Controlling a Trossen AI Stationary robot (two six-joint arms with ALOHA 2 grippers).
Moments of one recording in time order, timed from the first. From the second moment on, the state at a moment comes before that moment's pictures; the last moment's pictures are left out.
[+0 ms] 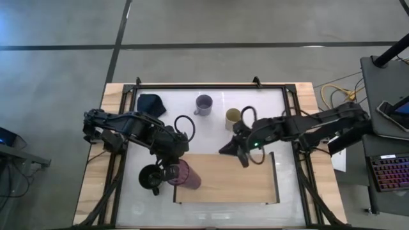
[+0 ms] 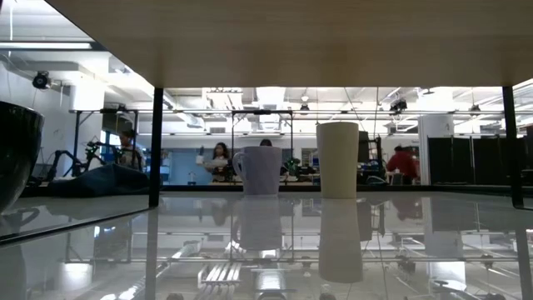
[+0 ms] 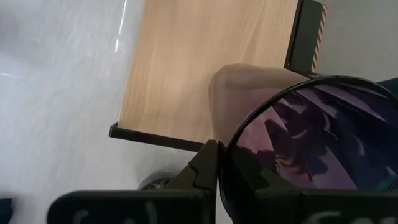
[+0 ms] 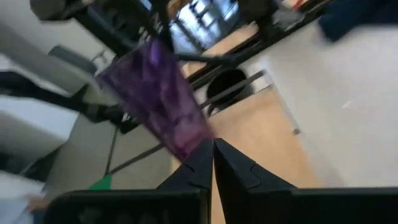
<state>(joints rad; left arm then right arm) -0.32 1.72 2.17 -1.57 0.06 -0.59 0.24 1.34 1.19 -0.24 -0.03 0.69</state>
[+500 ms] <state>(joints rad) -0.32 1.72 2.17 -1.57 0.05 -0.60 0.29 1.57 1.25 -0.19 -0.17 0.83</state>
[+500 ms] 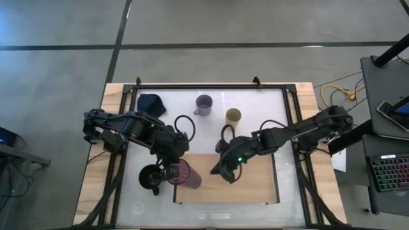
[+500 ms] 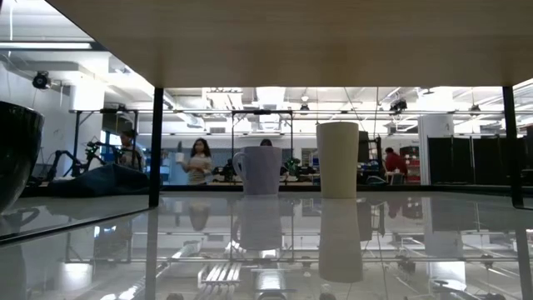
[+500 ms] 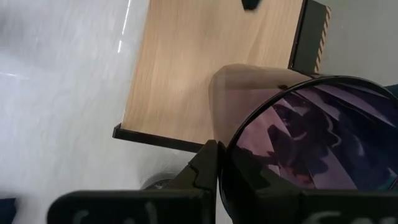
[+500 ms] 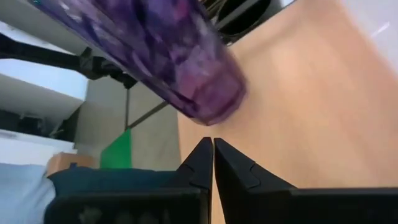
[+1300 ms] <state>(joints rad) -0.34 1.72 2.13 -1.57 0.06 -0.63 0.37 1.82 1.45 -0.12 -0.10 0.90</state>
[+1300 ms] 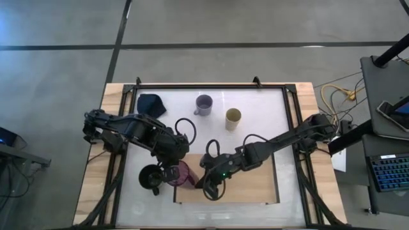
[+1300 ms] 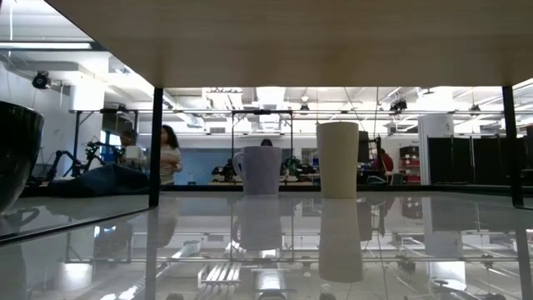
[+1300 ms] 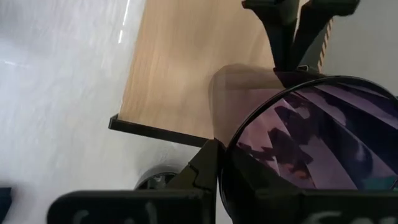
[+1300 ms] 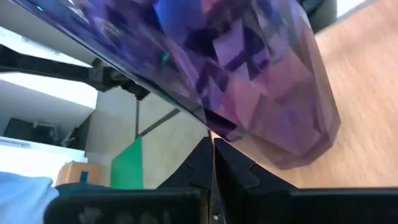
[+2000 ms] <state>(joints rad) -0.36 1.72 2.14 -1.50 0.10 -0.67 0.38 1.83 1.45 -0.13 -0.02 0.92</state>
